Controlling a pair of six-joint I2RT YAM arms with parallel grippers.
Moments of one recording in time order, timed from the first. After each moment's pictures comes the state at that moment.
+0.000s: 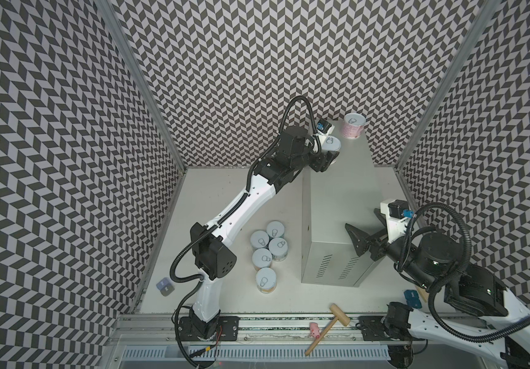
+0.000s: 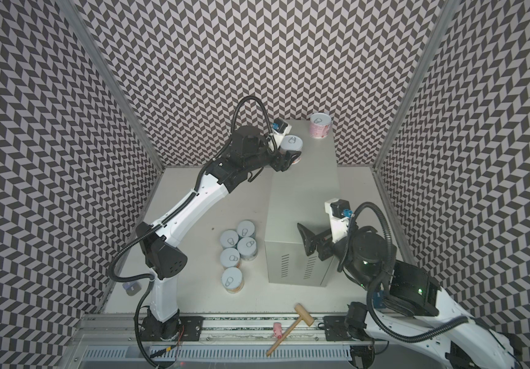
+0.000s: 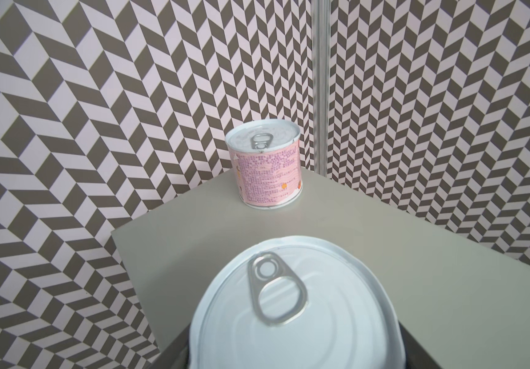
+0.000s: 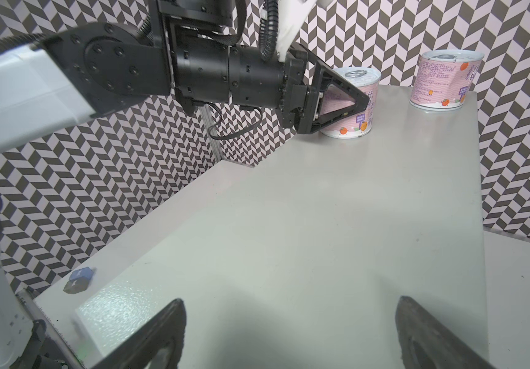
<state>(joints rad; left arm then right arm) -0.69 2.02 2.22 -0.37 0.15 0.14 1.05 0.67 1.10 -0.66 0.52 0.23</state>
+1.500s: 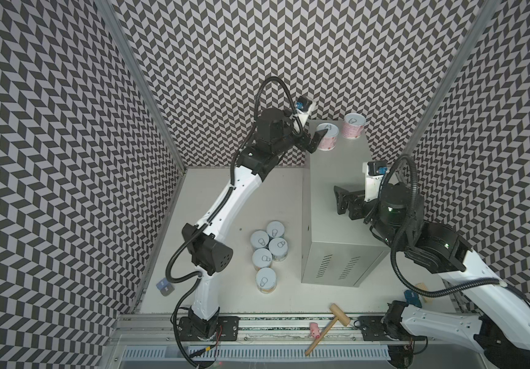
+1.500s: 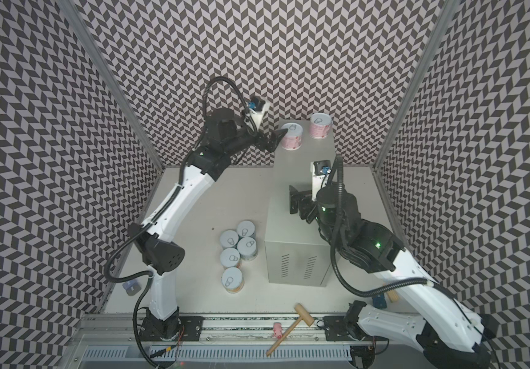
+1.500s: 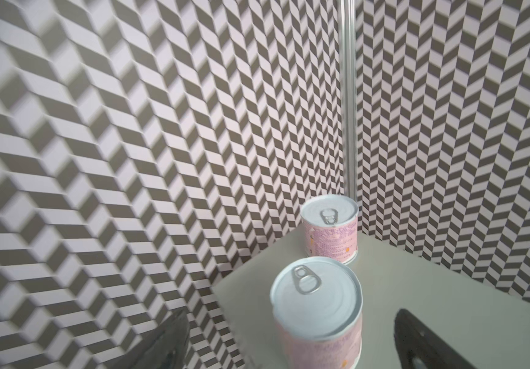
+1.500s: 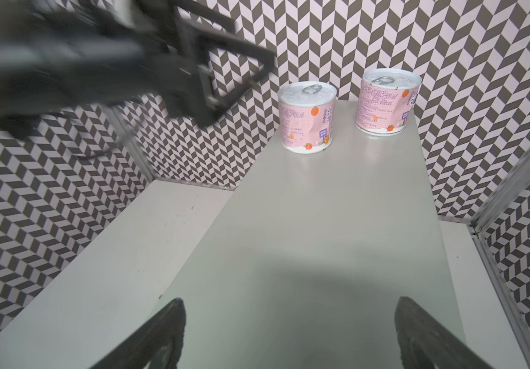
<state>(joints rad) -0.54 1.92 2.32 -0.35 0.23 0.16 0.81 1.08 1.44 -0.67 0.55 0.26</state>
